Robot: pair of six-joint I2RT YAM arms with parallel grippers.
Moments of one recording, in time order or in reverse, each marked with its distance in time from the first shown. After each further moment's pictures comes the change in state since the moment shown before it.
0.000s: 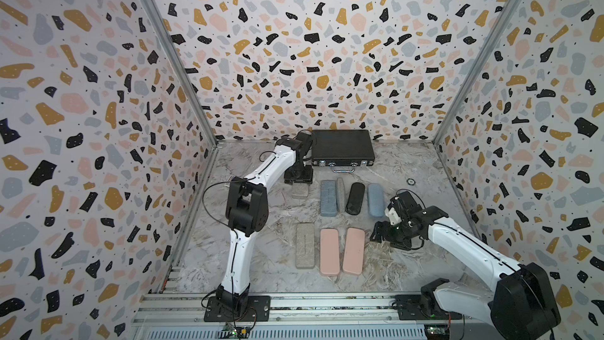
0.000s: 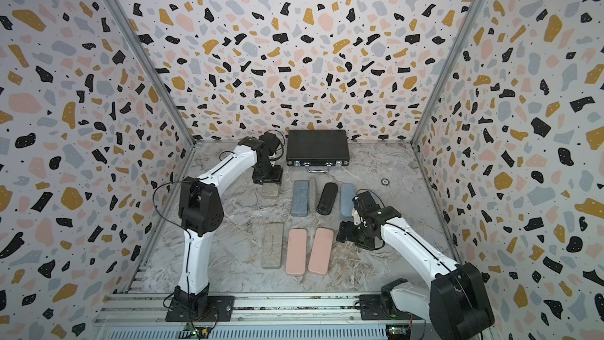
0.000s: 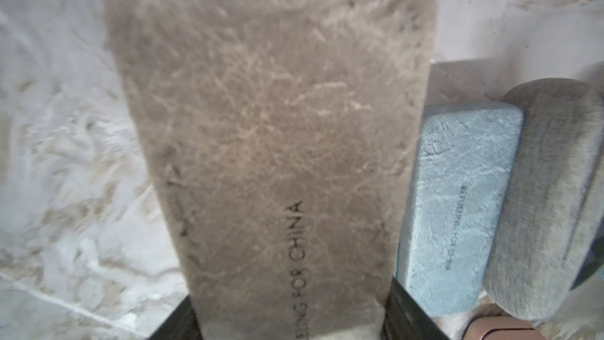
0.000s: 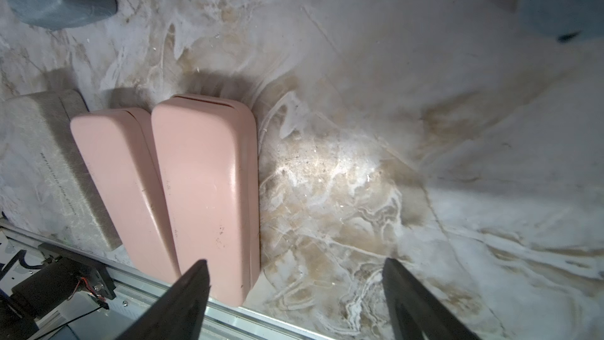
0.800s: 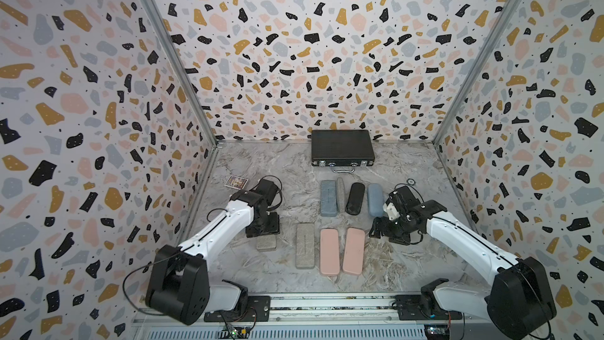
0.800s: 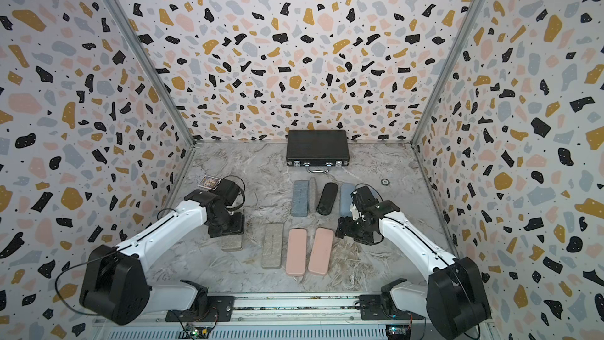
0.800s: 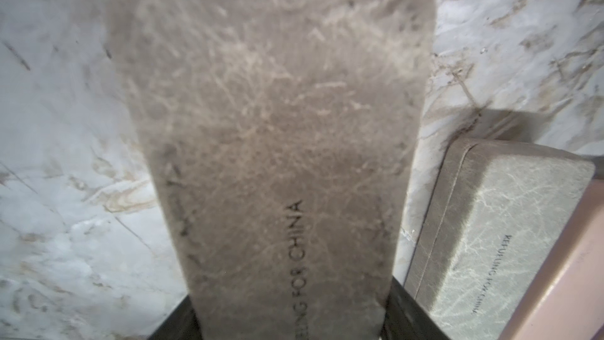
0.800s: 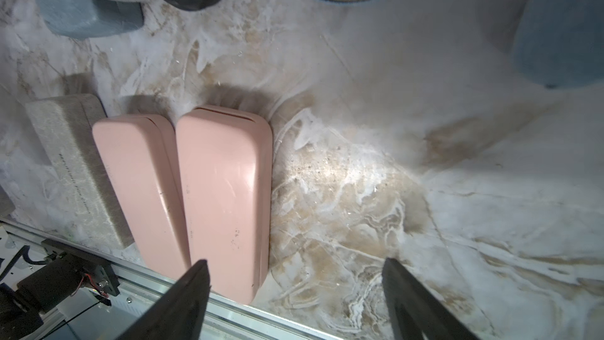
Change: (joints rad) left arm 0.055 -0.850 -1.084 0.184 -0.023 -0.156; right arm 0.000 0.061 0.106 -0.041 0.007 -0.033
